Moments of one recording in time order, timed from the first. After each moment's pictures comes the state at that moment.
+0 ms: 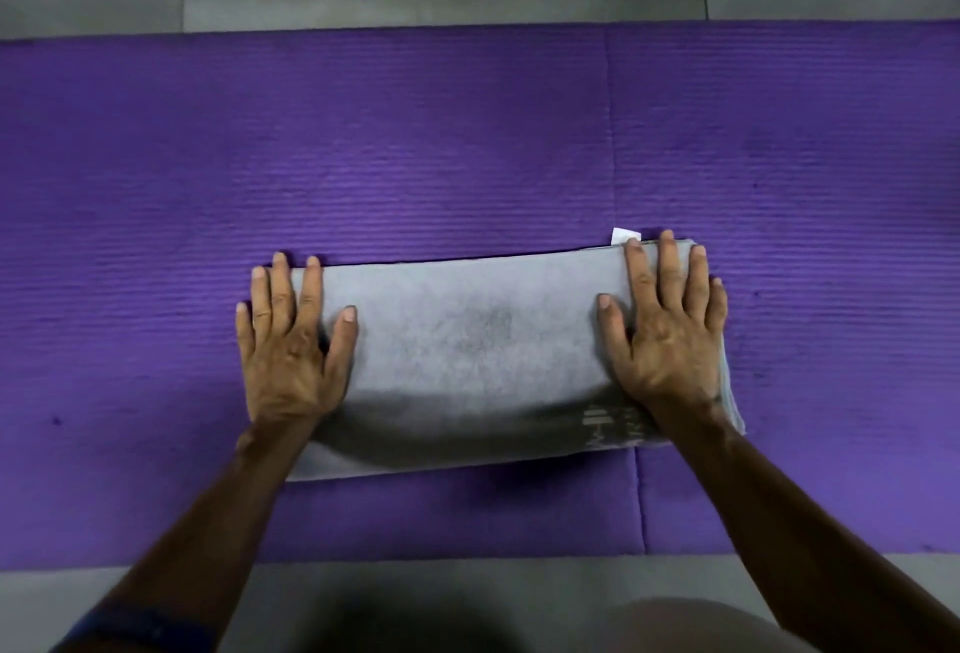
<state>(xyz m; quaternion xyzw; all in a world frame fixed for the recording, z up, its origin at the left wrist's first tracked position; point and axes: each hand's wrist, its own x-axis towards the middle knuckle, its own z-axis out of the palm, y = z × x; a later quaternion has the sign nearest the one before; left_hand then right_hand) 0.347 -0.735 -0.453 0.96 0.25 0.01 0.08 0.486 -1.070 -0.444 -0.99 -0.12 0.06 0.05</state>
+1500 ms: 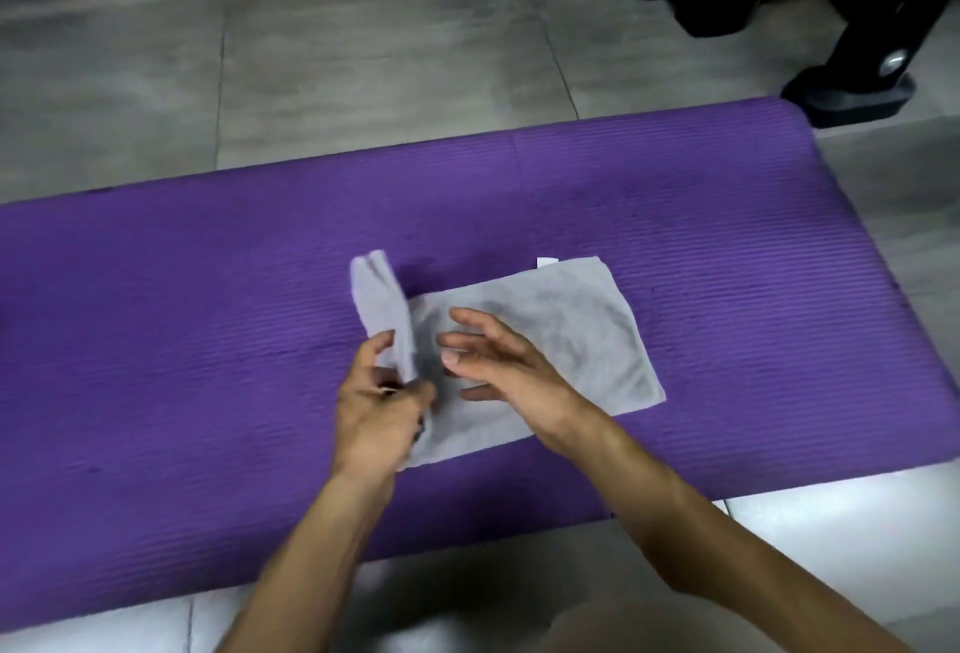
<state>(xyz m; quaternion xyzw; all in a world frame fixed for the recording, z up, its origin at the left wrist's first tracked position) 0.333 -0.871 -0.304 0.66 0.36 0.00 0.65 0.400 -1.010 -0.315 -0.63 -0.02 0.41 0.65</state>
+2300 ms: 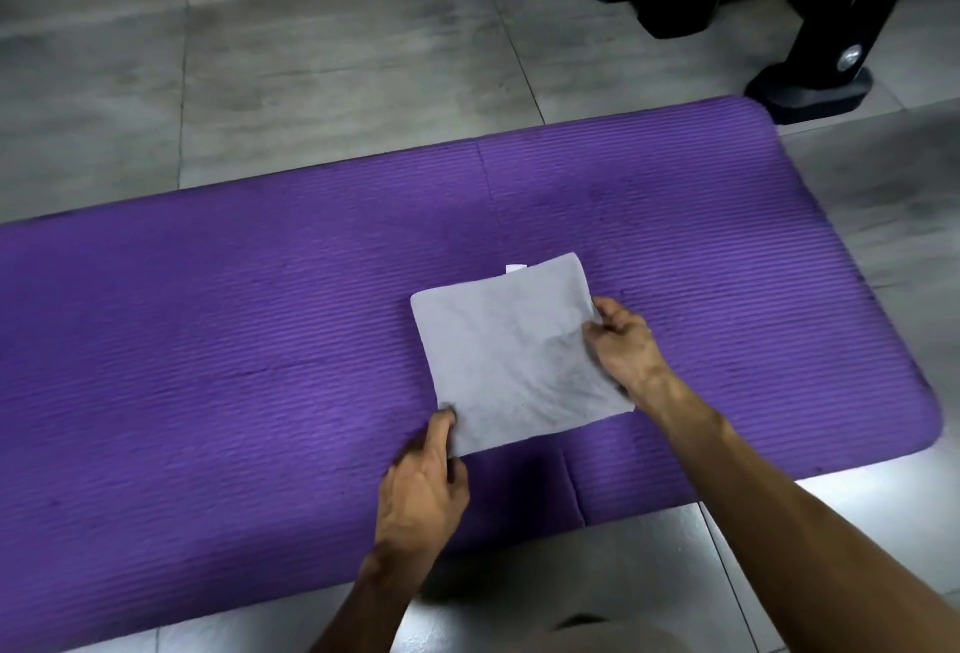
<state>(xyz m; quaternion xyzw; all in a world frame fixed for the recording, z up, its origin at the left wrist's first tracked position) 0.299 -0.927 -0.386 0.95 0.17 -0.09 0.25 0.472 -1.130 -0.381 -0.78 0.16 0.22 0.57</state>
